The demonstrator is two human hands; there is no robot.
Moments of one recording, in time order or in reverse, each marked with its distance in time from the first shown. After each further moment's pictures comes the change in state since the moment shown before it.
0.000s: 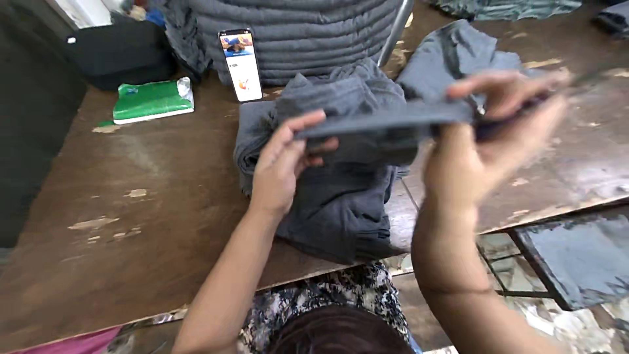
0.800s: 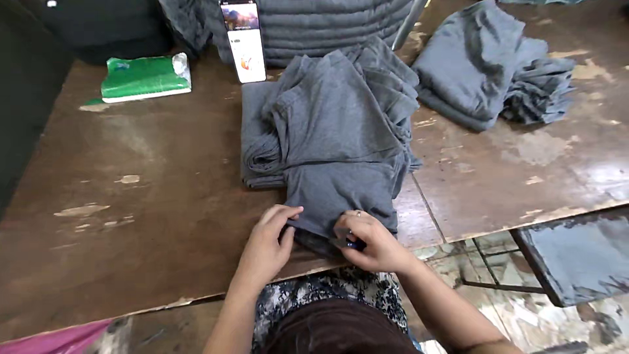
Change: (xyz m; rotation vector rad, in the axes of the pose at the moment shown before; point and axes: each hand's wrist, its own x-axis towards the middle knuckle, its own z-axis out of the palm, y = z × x) left_hand -0.127 -0.063 -0.040 0.827 -0.046 -0.065; right_hand -0.164 -0.017 -0.001 0.154 -0.904 0.287
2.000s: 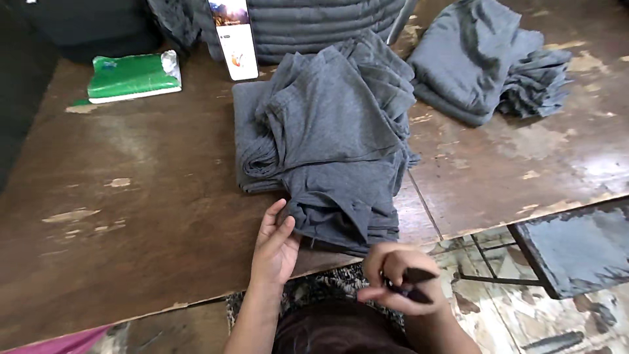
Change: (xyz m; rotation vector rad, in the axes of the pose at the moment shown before) left_hand 0.001 0.017 0.039 -1.555 0.335 -0.429; right_hand -0.019 -0.054 -0.012 0.482 0.265 -0.093
